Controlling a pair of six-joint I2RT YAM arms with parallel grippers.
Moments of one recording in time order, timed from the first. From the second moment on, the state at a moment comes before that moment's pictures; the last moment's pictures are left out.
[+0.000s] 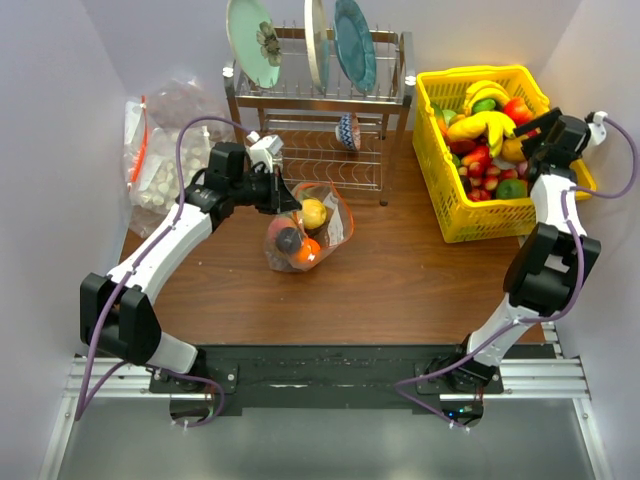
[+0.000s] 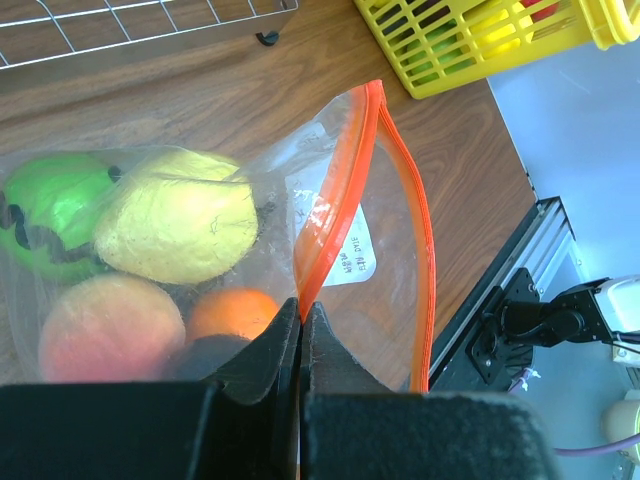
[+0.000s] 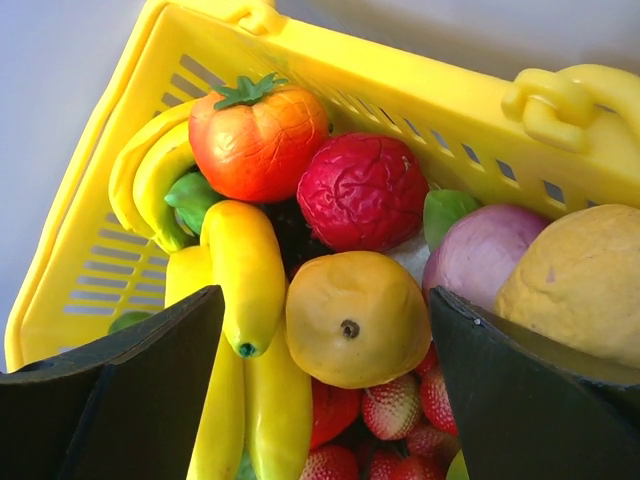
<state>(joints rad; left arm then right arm) -0.35 1.46 1.23 -0.35 0.58 -0.35 -0.41 1.81 1.50 -0.01 0.06 0.73</state>
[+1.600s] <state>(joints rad) -0.34 1.46 1.23 -0.36 0.57 -0.36 -0.18 1.16 1.24 -0.27 -0.18 0.67</state>
